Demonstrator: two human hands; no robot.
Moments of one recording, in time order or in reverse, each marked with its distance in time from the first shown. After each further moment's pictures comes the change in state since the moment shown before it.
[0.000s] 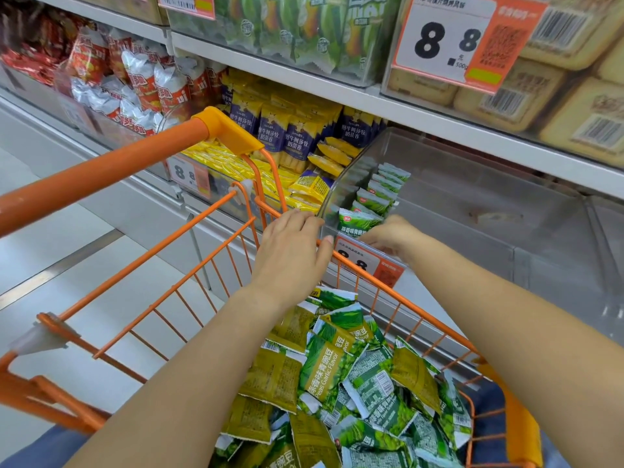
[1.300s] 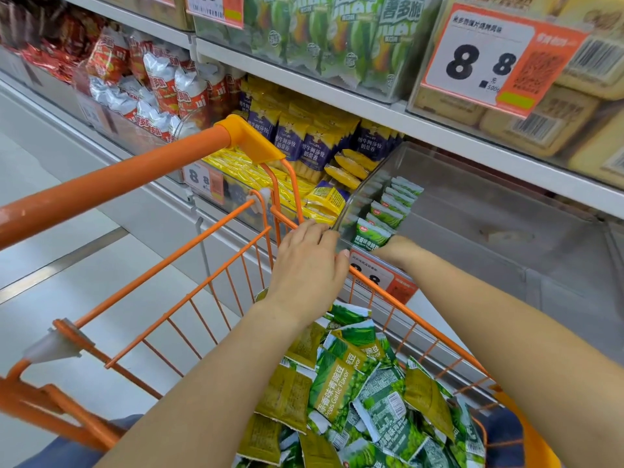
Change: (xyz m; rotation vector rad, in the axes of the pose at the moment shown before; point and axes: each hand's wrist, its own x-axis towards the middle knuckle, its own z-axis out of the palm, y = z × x) left_hand -0.002 0.004 -0.003 -0.044 -0.039 -0.034; right_hand 0.019 -0.002 0.013 -0.415 -0.013 0.041
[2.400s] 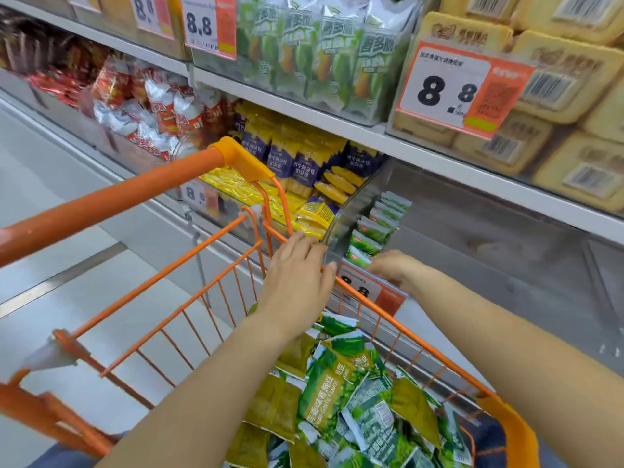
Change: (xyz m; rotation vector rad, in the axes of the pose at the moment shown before) left_hand -0.001 0.000 0.004 -0.001 0.044 -0.001; right_hand -0.034 0.007 -0.011 0.466 -0.049 -0.043
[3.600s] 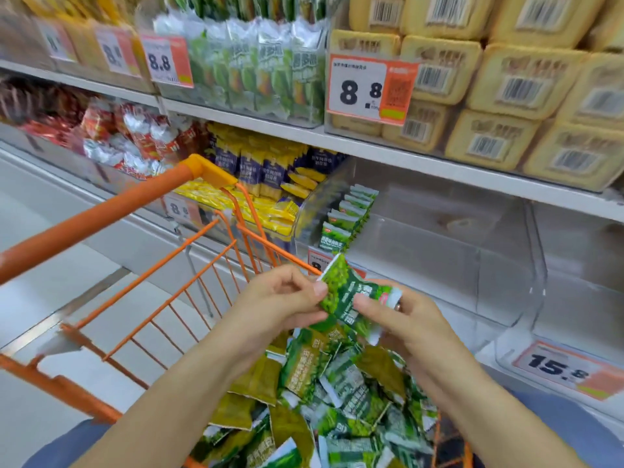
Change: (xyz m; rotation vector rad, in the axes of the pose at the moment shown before) left_hand -0.067 0.057 -0.056 -1.289 -0.332 -0.365; right_hand -0.180 0.077 0.000 0.777 -0.126 -0.372
